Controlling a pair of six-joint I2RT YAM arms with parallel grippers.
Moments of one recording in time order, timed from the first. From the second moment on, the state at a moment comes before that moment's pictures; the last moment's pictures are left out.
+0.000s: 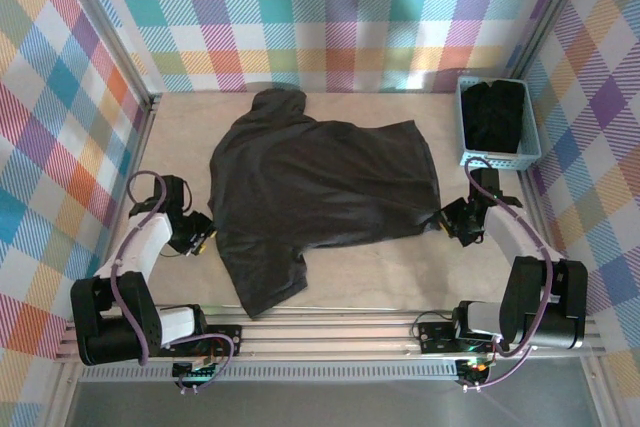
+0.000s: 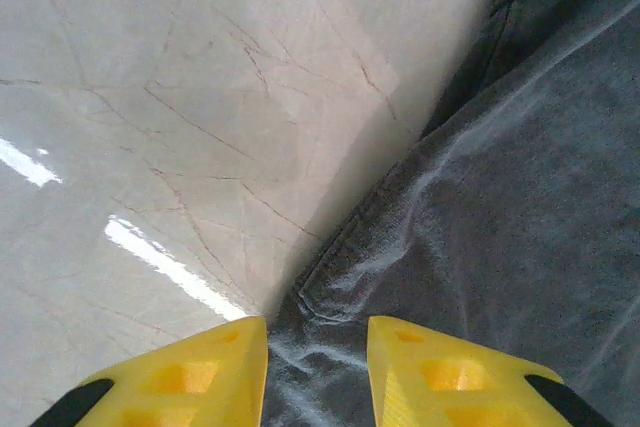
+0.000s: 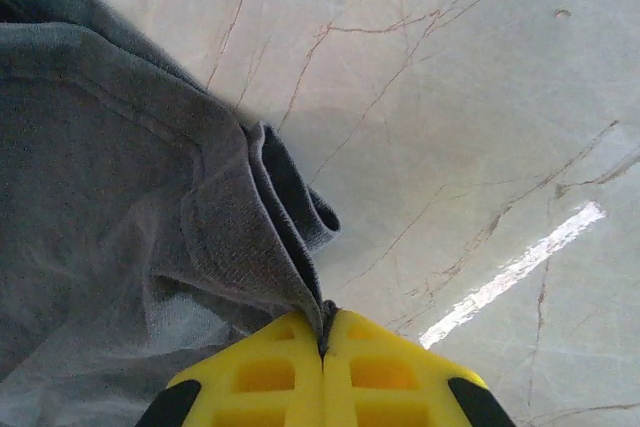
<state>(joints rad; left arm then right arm) 0.12 1.25 0.71 -0.79 0.18 -0.79 -0.09 1.29 0.70 -0.64 -0.21 0.93</state>
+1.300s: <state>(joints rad) 0.11 1.16 1.46 -0.69 0.21 -1.05 -0.07 1.27 1.50 -0.73 -0.44 0.75</state>
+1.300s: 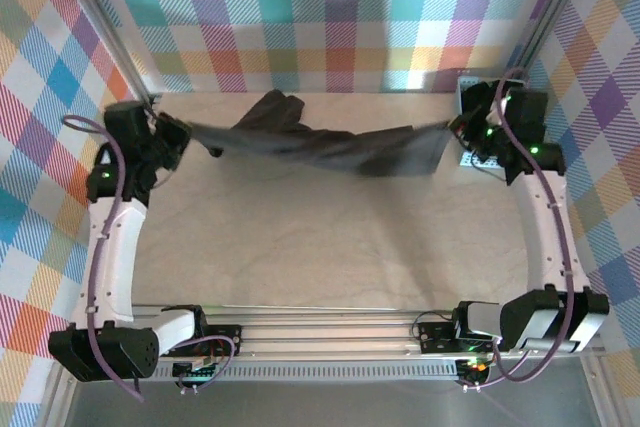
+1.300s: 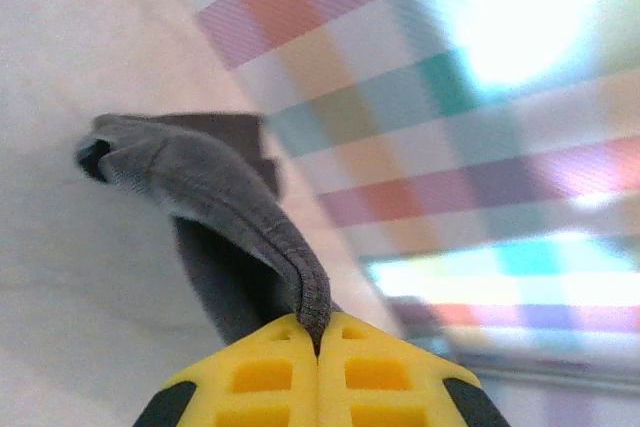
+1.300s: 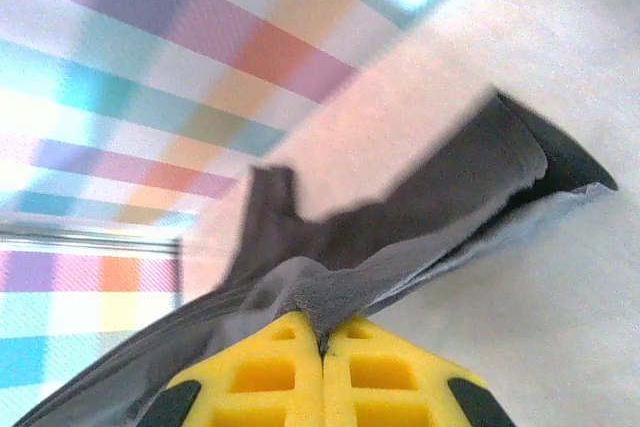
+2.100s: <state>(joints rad) 0.16 1.42 2.23 -0.79 0.20 -1.17 -0.09 1.33 1.88 -0.64 -0.58 0.88</state>
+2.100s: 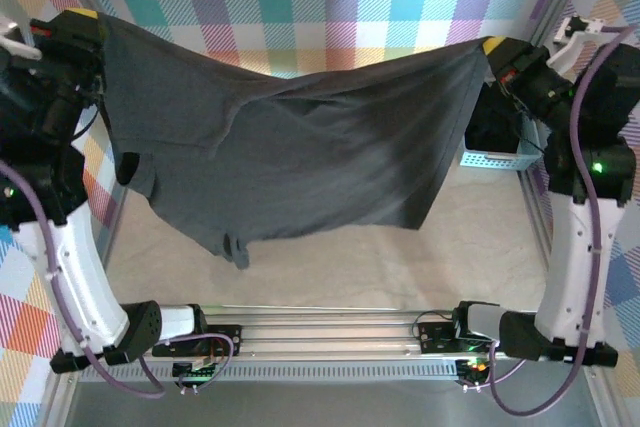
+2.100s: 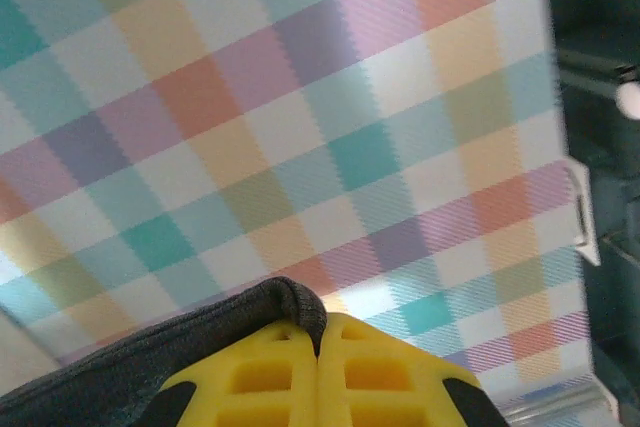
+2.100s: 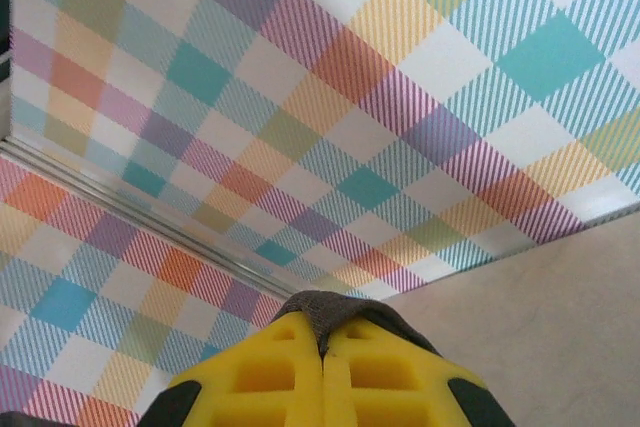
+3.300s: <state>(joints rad) 0.20 1.38 0.80 -0.68 0.35 -1.00 -0.18 1.44 0.88 -0.56 -0.50 0.79</state>
